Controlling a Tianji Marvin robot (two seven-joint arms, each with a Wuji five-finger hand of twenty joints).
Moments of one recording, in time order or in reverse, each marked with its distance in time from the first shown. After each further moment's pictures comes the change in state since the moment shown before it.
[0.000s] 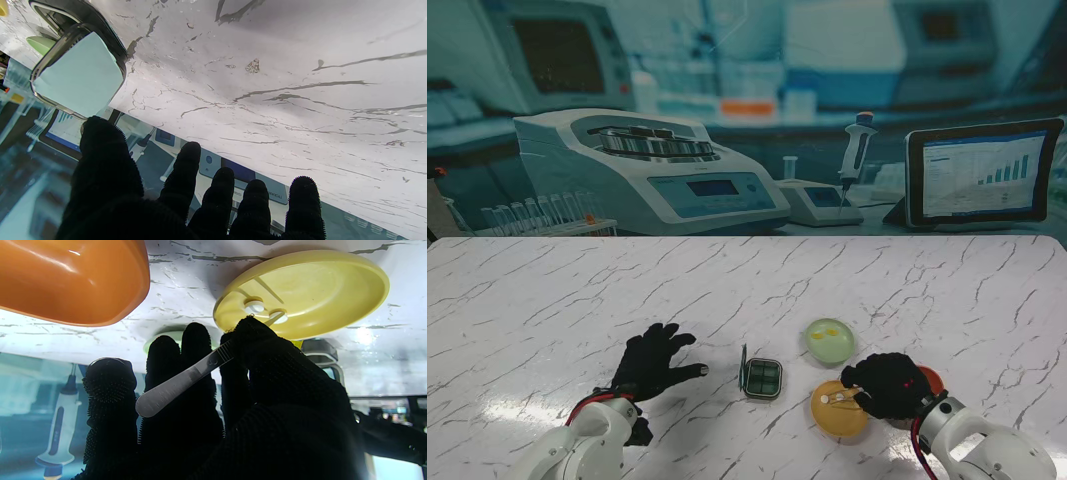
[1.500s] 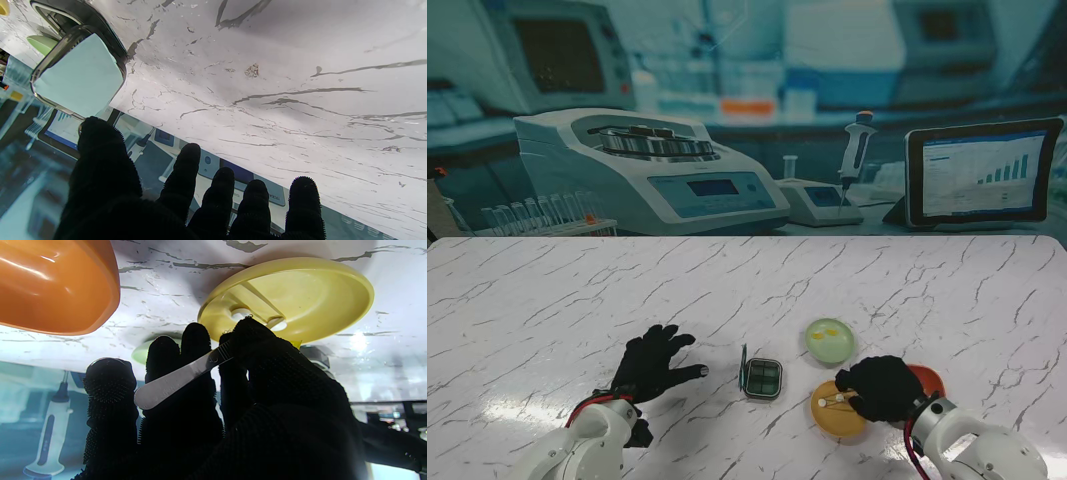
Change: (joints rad) left arm 0.005 -0.002 -0.001 0.003 -0.012 0.000 0.006; right arm 0.012 0.003 -0.033 -0.003 0.001 0.016 0.036; left_hand -0.014 0.000 0.000 0.000 -0.011 0.000 -0.010 -0.014 0.000 0.001 0.000 0.000 0.000 0.000 -0.001 0.000 0.000 0.000 -0.007 0.000; right_hand 0.001 0.002 0.009 0.000 0.000 0.011 -0.020 0.012 -0.001 0.000 0.000 0.013 0.000 0.000 0.000 0.013 -0.012 0.000 0.000 0.000
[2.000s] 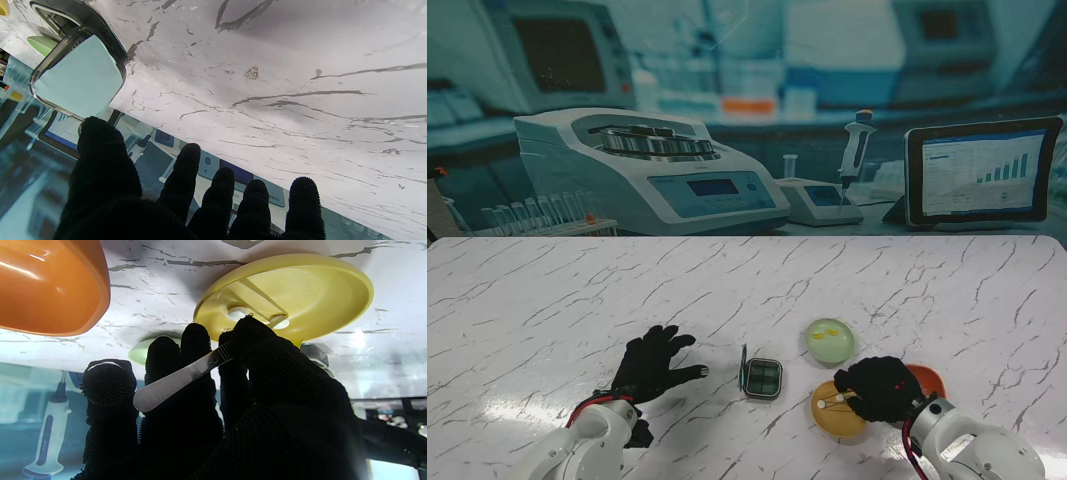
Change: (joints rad) left arm -0.001 0.000 0.001 0.005 -0.003 -0.003 0.002; right arm 0.006 0.000 -0.010 0.010 0.008 0.002 -0.014; left_hand 0.000 0.000 0.000 0.000 0.000 0.000 0.000 0.000 0.000 0.000 0.000 -0.001 0.000 0.000 0.000 0.000 0.000 0.000 -0.010 0.000; right_hand 0.000 -0.006 0.002 0.000 0.003 0.000 0.076 0.026 0.000 0.004 0.028 0.013 0.020 0.000 0.015 0.011 0.051 0.000 0.038 0.000
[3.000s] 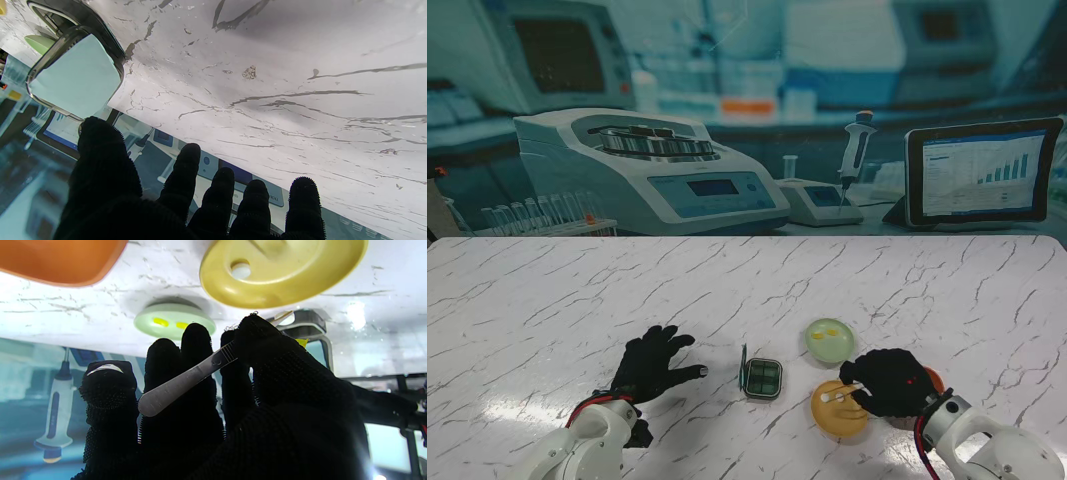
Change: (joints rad) left arm -0.001 -0.001 -0.002 0.004 -0.001 0.000 0.002; right arm -0.053 -0.007 0.080 -0.065 0.025 -0.054 -0.040; left_hand 0.000 0.000 0.000 0.000 0.000 0.000 0.000 0.000 0.000 0.000 0.000 -0.003 0.000 0.000 0.000 0.000 0.000 0.000 0.000 0.001; right_hand -0.024 -0.010 0.006 0.000 0.008 -0.020 0.011 0.096 0.014 0.000 0.050 0.002 0.017 0.000 0.037 0.015 0.011 0.000 0.037 -0.001
